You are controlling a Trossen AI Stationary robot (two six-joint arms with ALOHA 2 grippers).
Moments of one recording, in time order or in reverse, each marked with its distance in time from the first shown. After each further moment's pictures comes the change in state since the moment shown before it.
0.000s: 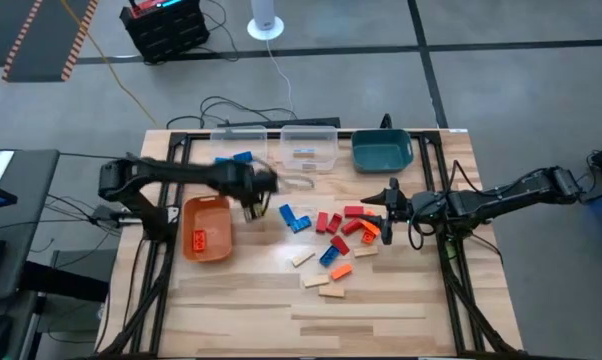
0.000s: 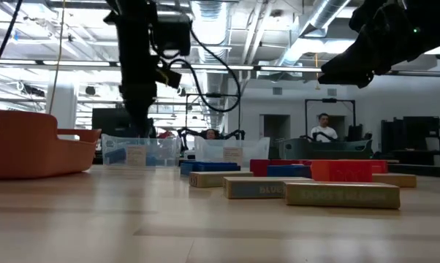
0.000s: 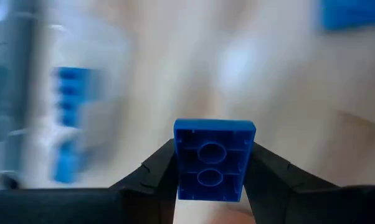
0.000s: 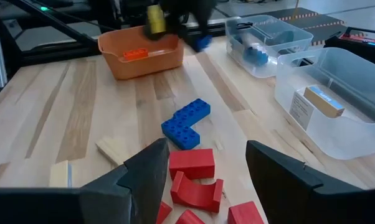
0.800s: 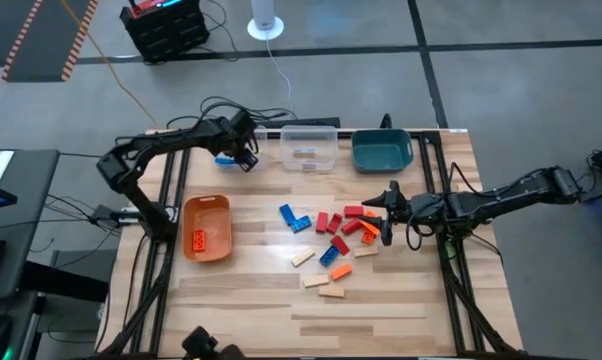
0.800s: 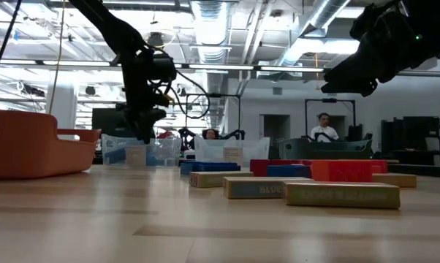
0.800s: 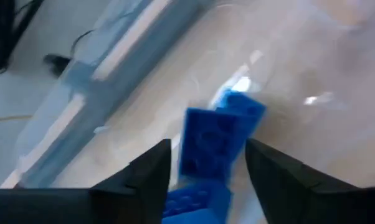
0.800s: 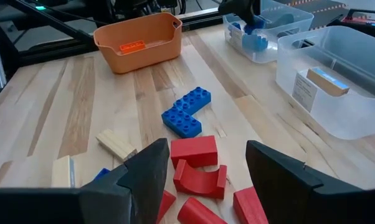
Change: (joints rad) left arm 0.517 0.038 -0.034 0.289 0.082 0.140; right arm 0.002 0.000 -0.035 0.007 0.000 0.068
